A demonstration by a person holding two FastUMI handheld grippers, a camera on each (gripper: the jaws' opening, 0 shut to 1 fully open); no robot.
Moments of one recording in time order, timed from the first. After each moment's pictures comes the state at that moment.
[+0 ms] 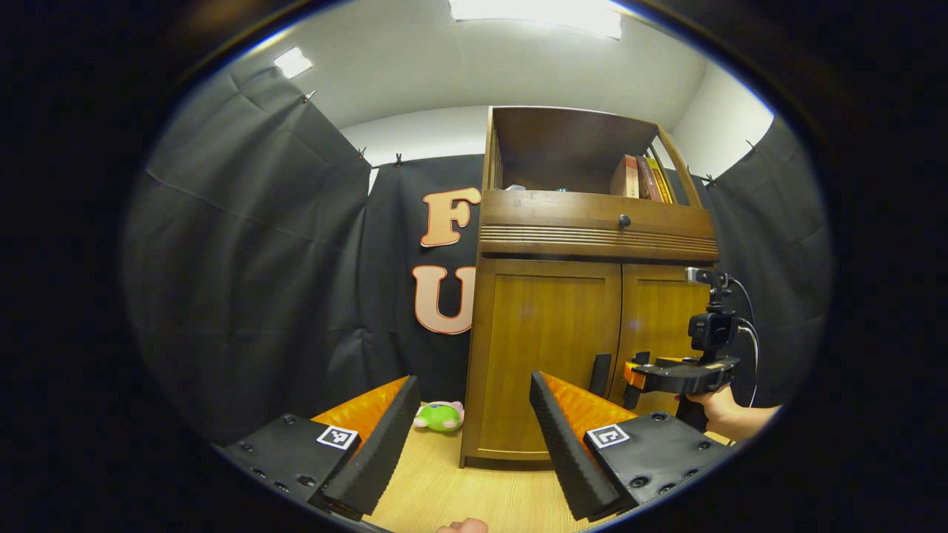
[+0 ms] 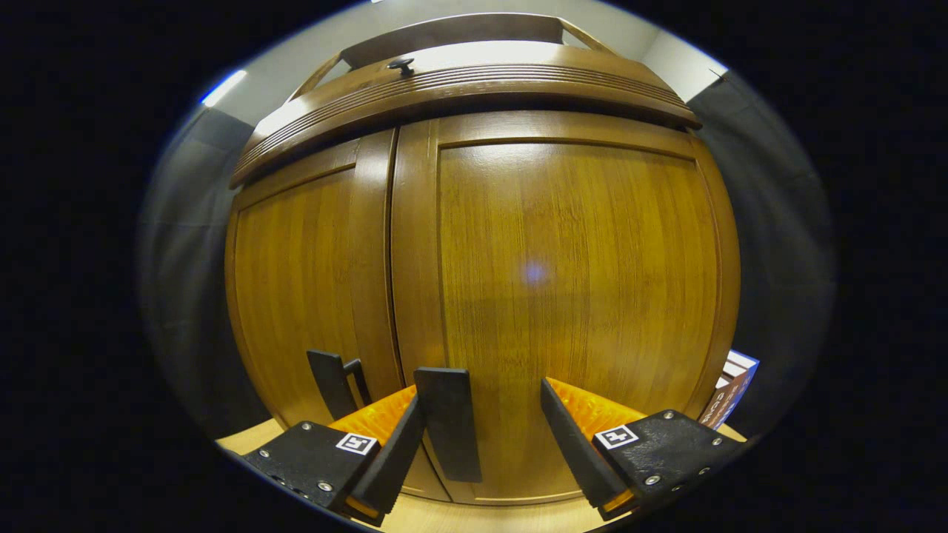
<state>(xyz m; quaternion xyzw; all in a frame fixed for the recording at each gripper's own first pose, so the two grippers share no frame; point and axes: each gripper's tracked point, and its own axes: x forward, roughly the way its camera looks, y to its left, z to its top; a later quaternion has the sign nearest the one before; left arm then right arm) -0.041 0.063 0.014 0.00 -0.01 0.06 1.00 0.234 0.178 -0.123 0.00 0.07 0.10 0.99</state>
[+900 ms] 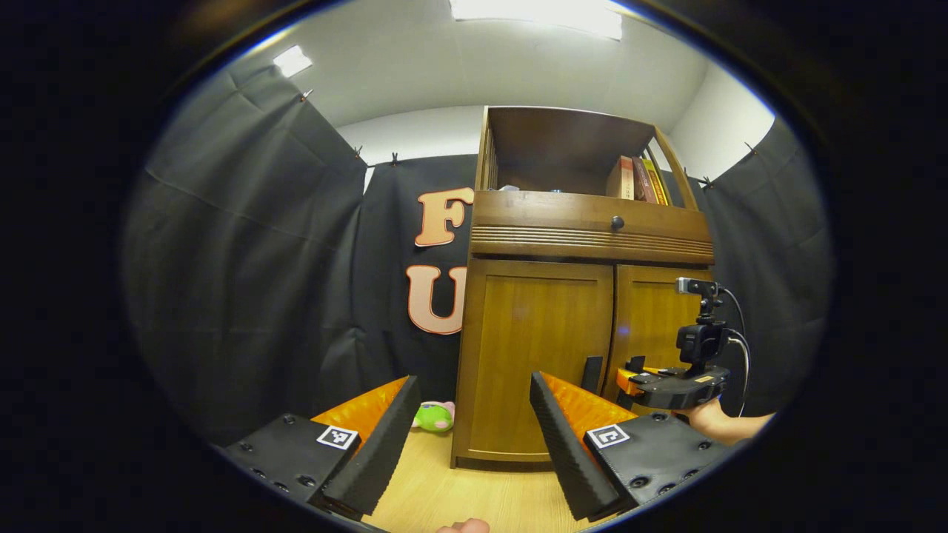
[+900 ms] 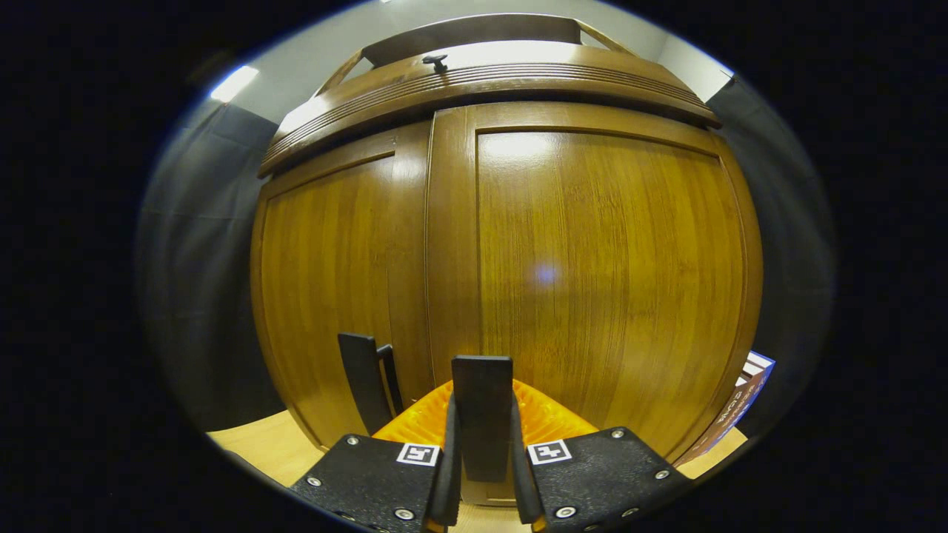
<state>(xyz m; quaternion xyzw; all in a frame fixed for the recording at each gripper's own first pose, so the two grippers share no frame) -0.038 0.043 0.012 -0.01 0.00 0.05 1.00 0.212 0.199 -0.130 0.02 0.07 0.16 0.98</state>
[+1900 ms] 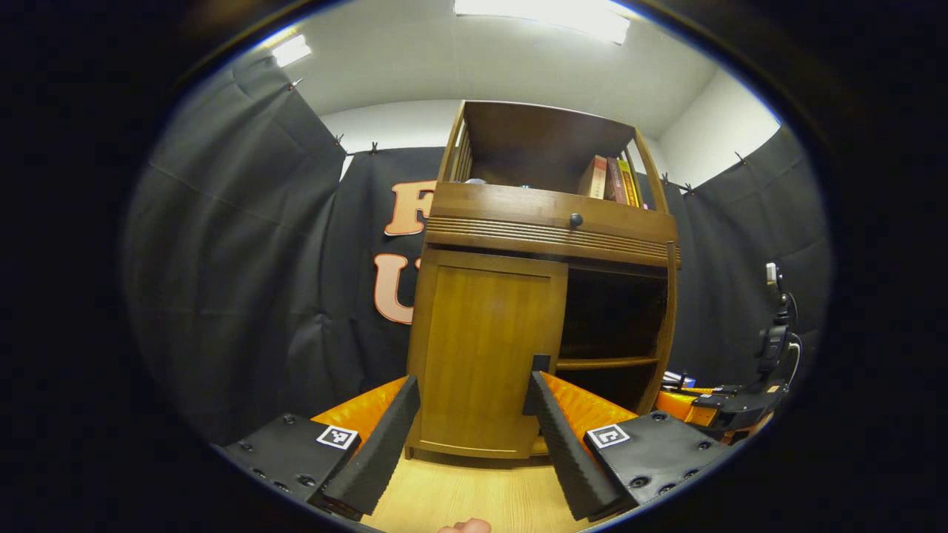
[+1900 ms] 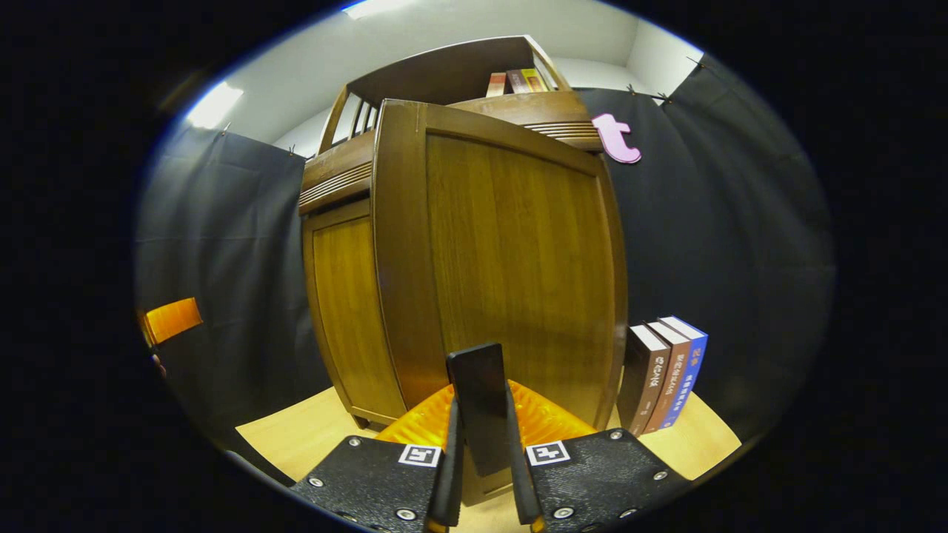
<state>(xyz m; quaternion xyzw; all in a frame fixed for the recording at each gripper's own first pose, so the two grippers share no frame) -0.034 -0.035 0.006 -0.03 0.01 -0.01 1.00 0.060 0.069 -0.107 0.05 0.09 0.15 0.98</state>
